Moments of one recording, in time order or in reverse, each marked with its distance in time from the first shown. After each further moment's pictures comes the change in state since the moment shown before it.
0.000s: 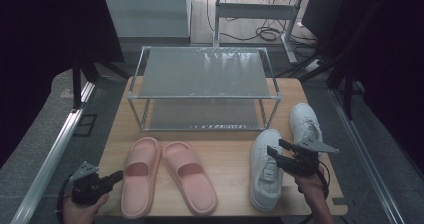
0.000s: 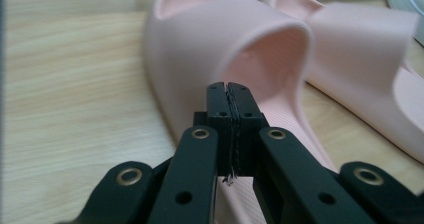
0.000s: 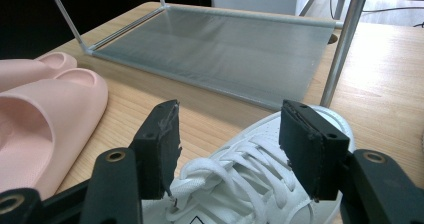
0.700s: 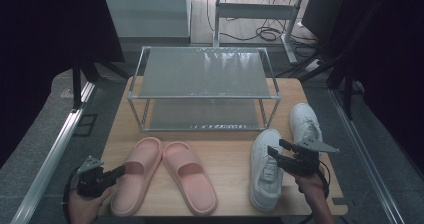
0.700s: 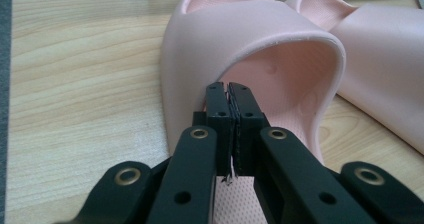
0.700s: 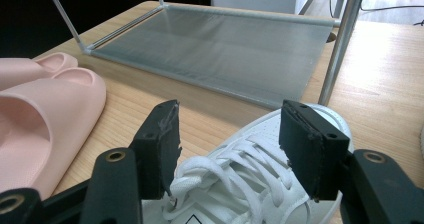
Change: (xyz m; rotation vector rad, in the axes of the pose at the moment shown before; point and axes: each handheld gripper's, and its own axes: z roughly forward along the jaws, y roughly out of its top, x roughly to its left) left arm 0.013 0.011 0.017 0.013 0.049 -0.006; right arm -0.002 -0.001 0.000 0.003 -0.002 0.003
